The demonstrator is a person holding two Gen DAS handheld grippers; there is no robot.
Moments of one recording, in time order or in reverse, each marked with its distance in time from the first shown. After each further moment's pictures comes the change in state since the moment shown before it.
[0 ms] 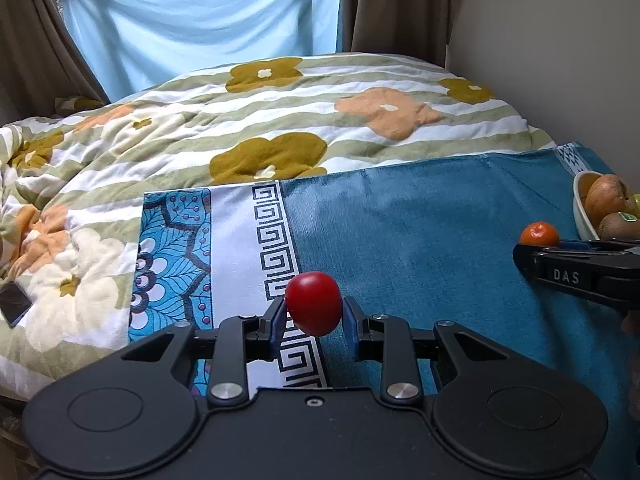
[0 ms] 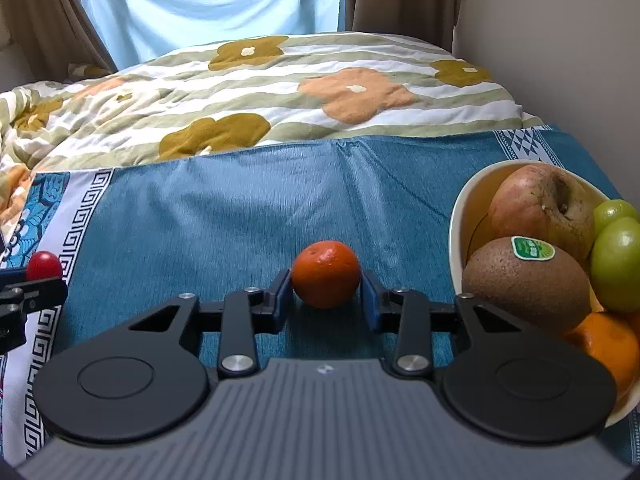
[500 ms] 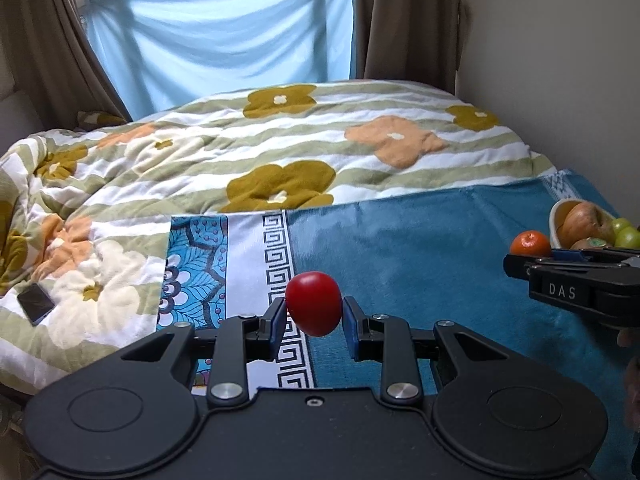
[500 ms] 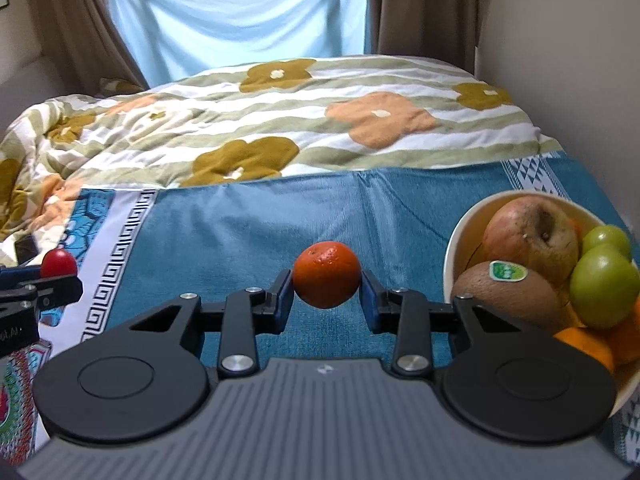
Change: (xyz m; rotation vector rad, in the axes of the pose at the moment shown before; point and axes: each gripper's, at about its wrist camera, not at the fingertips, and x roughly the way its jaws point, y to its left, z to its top) left arm -0.052 -0.018 0.003 -0.030 -0.070 0.051; right arm -0.046 -0.008 0.007 -0.038 -0.063 0.100
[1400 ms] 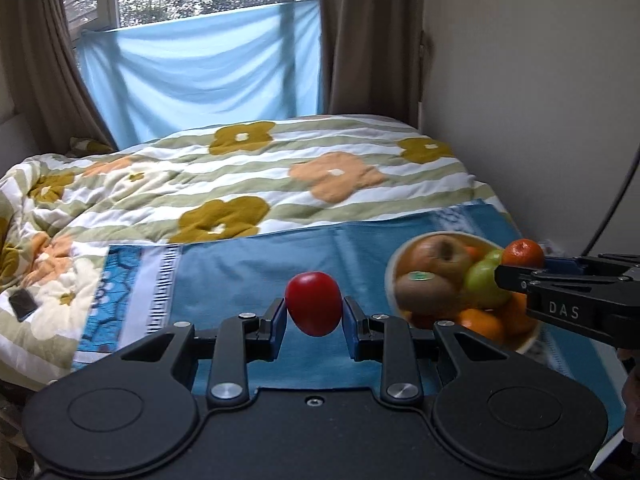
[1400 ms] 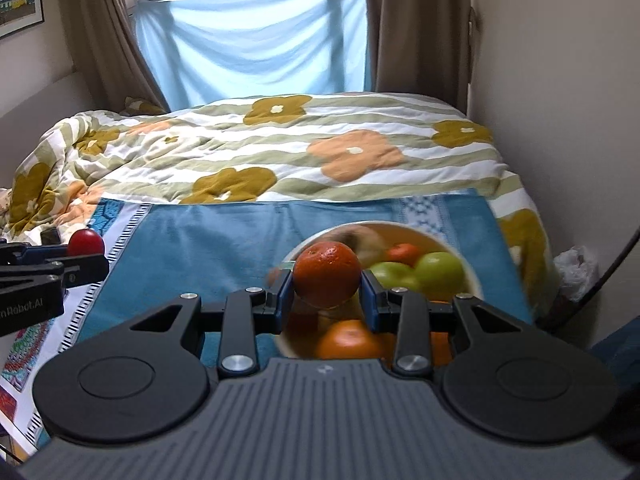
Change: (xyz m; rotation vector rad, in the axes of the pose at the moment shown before) left arm -0.084 -0.161 0.007 -0.016 -0.083 -0.027; right arm -0.119 -0.149 -0.002 -0.055 -0.081 0.054
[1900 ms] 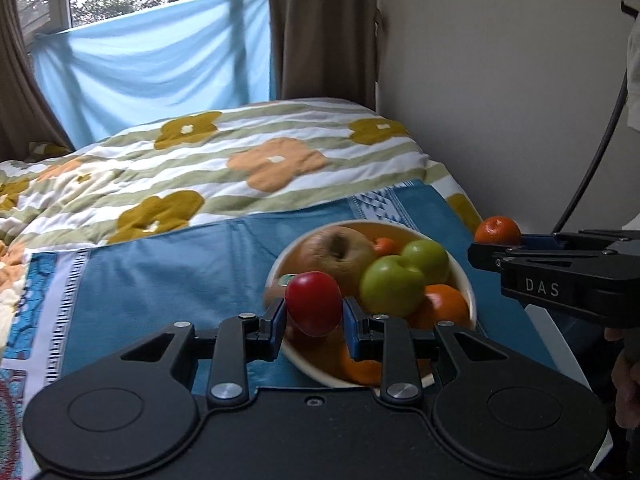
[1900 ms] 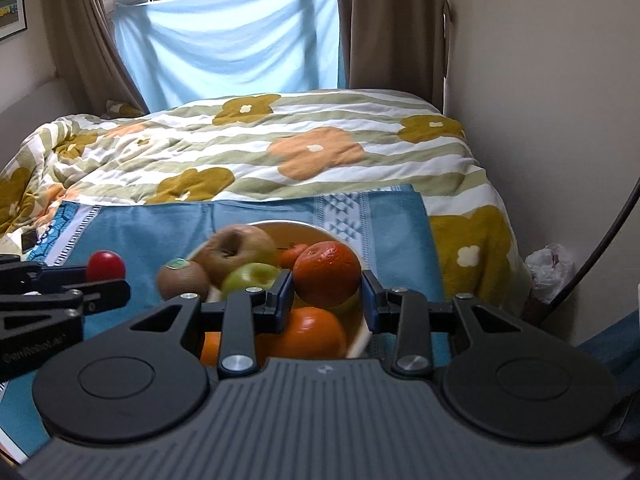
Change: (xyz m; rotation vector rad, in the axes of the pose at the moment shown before) left arm 0.047 -0.101 0.004 0.051 0.049 -0.069; right arm 0.019 -0.098 0.000 0.011 0.016 -0.011
